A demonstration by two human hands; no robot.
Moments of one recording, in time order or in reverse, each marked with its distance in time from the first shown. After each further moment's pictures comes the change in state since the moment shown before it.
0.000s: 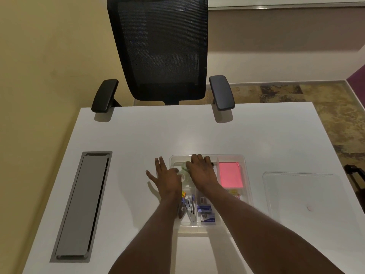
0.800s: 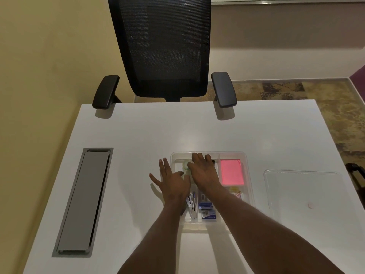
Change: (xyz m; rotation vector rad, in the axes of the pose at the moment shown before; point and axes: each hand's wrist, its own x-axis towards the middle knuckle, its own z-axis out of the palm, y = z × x) left_hand -0.023 0.002 0.016 -0.063 0.011 0.023; right_hand -0.009 -0.001 0.001 -0.045 -0.003 -0.038
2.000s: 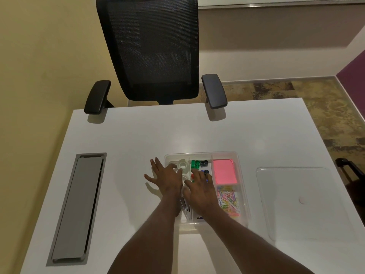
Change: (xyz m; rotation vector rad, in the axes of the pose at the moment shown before) left_hand 0.022 0.017 -0.010 -0.132 -0.009 -0.124; right_hand -0.068 -0.015 0.024 0.131 0.135 0.164
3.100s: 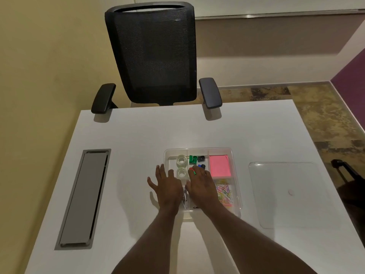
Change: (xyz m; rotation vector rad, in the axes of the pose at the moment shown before) left_hand -0.069 -0.034 0.006 0.142 0.106 0.194; right_hand -0.027 0.004 -0.030 -0.005 -0.076 -0.057
